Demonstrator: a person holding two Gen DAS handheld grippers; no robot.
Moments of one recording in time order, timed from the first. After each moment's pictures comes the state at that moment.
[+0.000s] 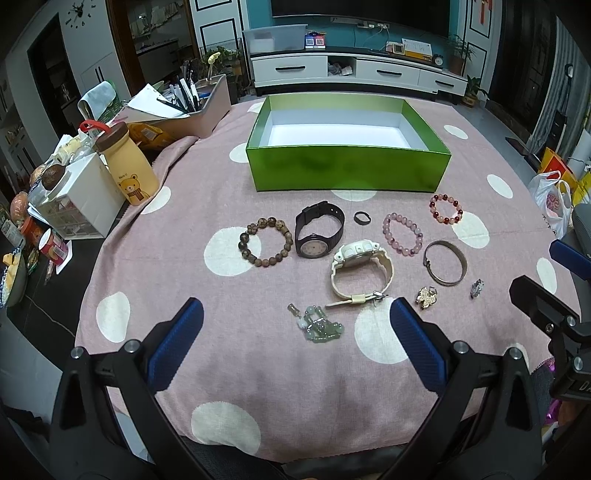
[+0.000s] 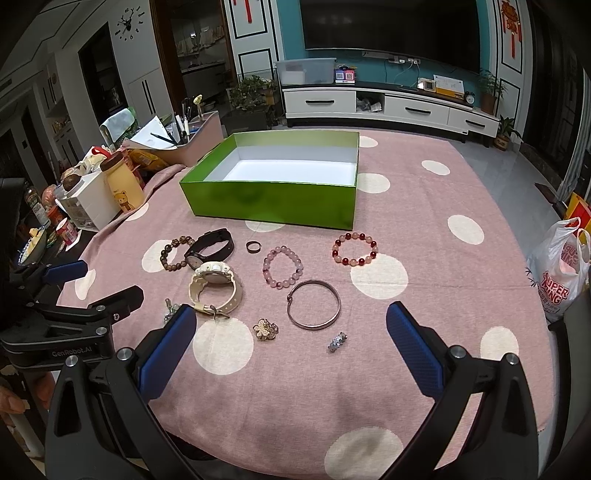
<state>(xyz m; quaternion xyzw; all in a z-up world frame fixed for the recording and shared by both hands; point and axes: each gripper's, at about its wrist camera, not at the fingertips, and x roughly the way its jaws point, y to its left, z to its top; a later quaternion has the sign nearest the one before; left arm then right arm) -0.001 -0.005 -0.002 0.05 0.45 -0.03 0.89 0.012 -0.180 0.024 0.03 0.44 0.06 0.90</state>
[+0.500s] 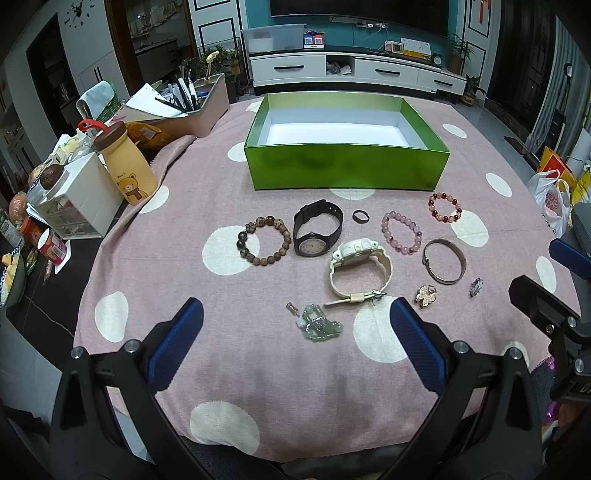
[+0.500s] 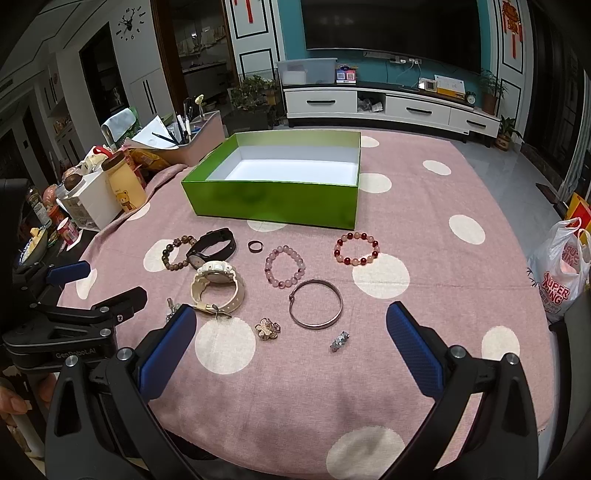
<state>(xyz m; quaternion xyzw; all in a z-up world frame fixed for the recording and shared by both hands) -0.001 -0.006 -0.003 0.05 0.45 -0.03 0.89 0.011 -0.177 0.027 0.03 0.44 0.07 0.90</state>
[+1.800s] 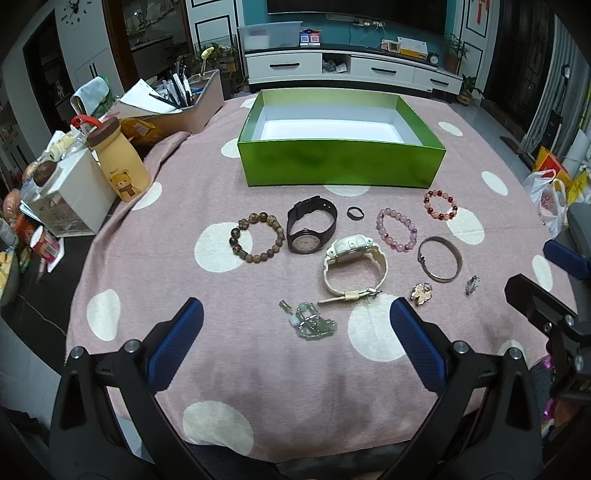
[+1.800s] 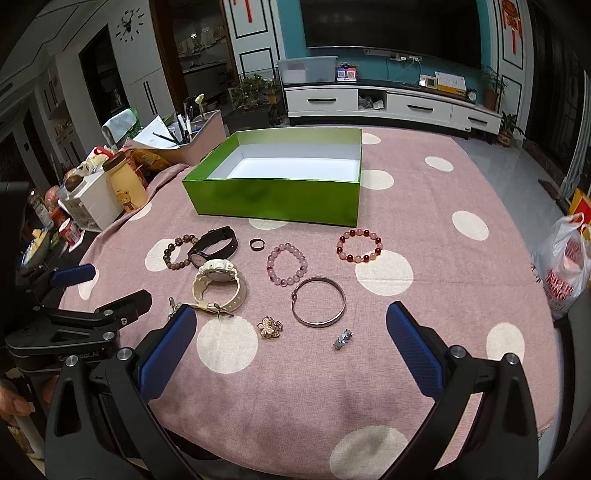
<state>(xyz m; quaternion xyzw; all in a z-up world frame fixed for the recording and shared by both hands) -0.003 -0.007 -0.013 0.04 0.46 -0.04 0.89 0.012 -0.183 0.024 0.06 0.43 0.07 0.90</state>
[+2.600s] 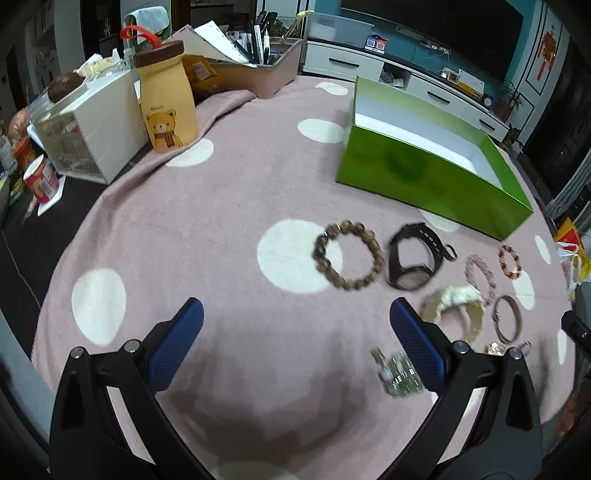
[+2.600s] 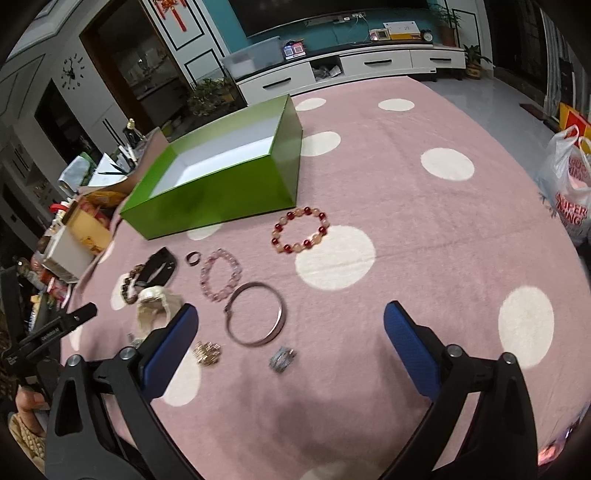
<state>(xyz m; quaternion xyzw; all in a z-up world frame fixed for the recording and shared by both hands) 0.057 0.083 -0.056 -0.07 0.47 0.03 0.88 0.058 -0.258 -0.035 0.15 0.47 0.02 0.87</state>
